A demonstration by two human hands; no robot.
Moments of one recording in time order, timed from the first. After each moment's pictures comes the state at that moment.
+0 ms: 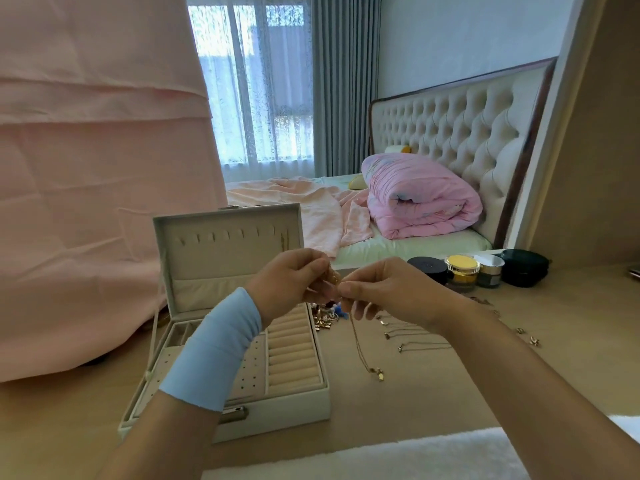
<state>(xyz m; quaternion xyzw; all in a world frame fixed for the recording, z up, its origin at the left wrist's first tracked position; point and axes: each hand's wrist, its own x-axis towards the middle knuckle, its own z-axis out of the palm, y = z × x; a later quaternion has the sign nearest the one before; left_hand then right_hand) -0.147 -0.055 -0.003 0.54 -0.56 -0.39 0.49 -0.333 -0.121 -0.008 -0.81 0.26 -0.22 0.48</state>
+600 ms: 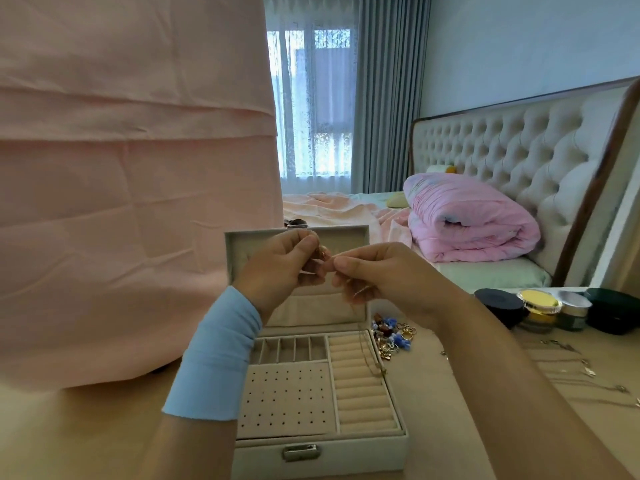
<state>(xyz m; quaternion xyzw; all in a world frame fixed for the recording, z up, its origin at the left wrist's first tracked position) -0.068 -0.023 0.033 0.53 -0.50 -0.29 0.62 -0.231 -0.110 0.030 -0.76 0.19 -0.29 0.55</state>
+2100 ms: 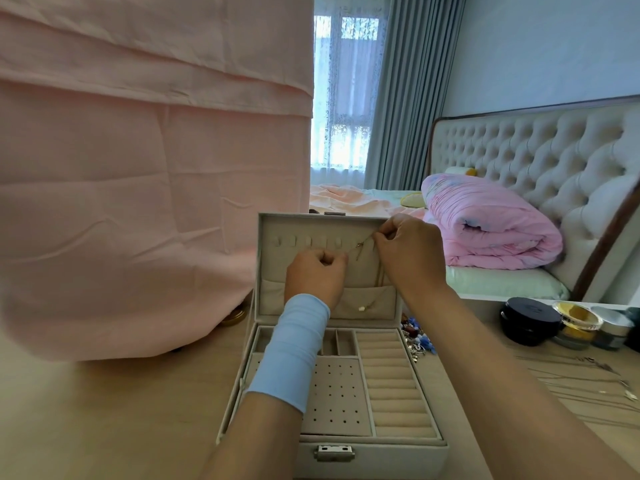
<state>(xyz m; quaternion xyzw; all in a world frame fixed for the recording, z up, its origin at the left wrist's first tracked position) -0.047 -0.065 -0.023 0.72 -0.36 -0.10 0.59 -0.152 -0.162 0.003 -0.78 0.36 -0.51 0.07</state>
